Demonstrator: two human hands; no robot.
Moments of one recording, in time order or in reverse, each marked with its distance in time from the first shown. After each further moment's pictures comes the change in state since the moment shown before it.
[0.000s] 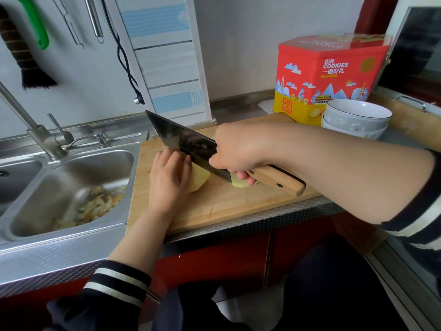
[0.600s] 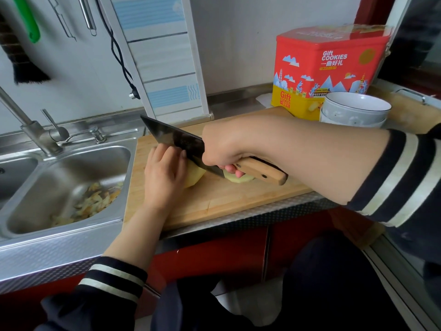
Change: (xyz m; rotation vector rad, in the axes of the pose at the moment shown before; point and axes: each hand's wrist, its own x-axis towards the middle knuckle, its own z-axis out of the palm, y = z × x) left_hand 0.000 0.001 0.000 0.023 0.013 -0.013; right_hand 0.026 -0.006 0.009 -0.140 -0.136 0.047
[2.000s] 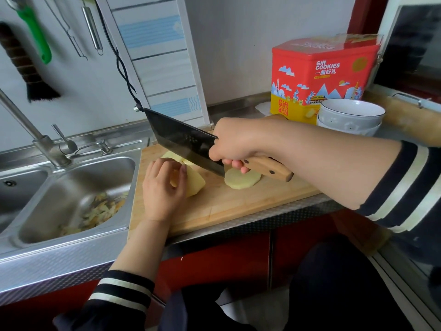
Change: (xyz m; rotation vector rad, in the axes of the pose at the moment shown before) left_hand -0.007 0.002 -0.011 0.029 0.045 0.003; right_hand -0.013 0.023 -0.011 0.354 0.170 -0.064
